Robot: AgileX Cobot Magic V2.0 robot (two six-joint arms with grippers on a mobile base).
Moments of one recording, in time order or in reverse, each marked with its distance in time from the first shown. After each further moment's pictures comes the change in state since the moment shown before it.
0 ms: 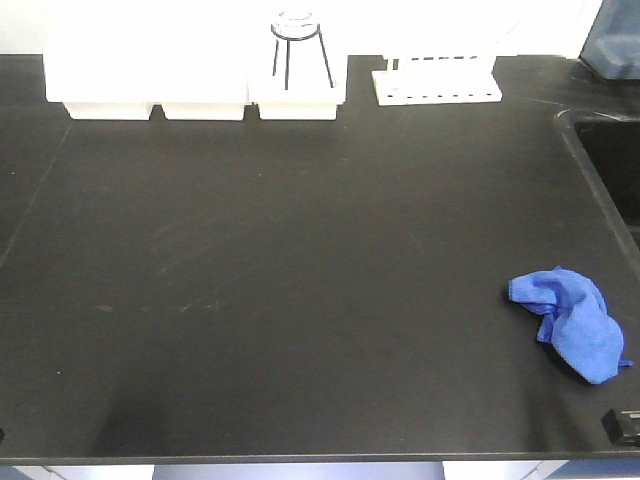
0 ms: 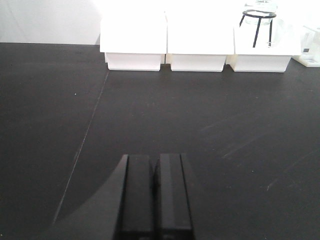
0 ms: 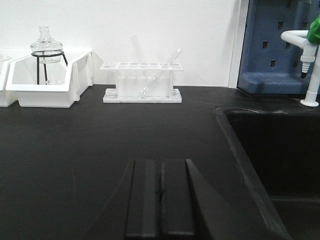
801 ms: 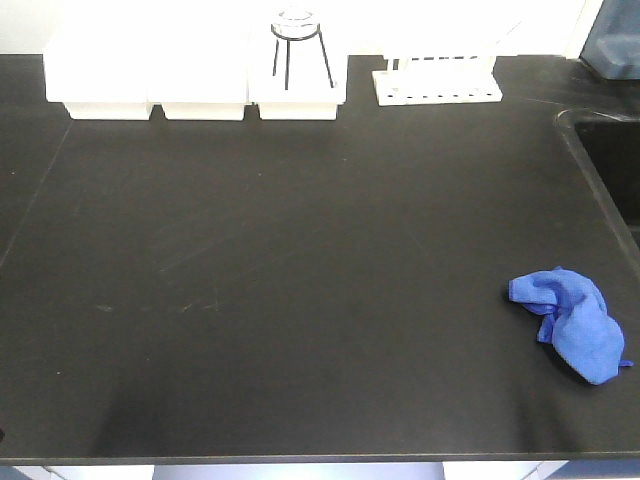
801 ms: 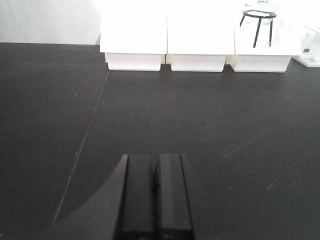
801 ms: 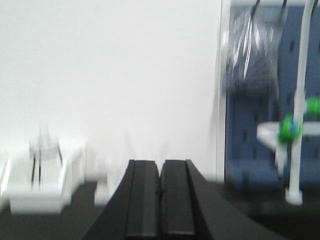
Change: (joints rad) left arm 0.000 0.000 0.000 0.000 0.000 0.000; right arm 0.000 0.004 -0.165 0.002 -0.171 0.006
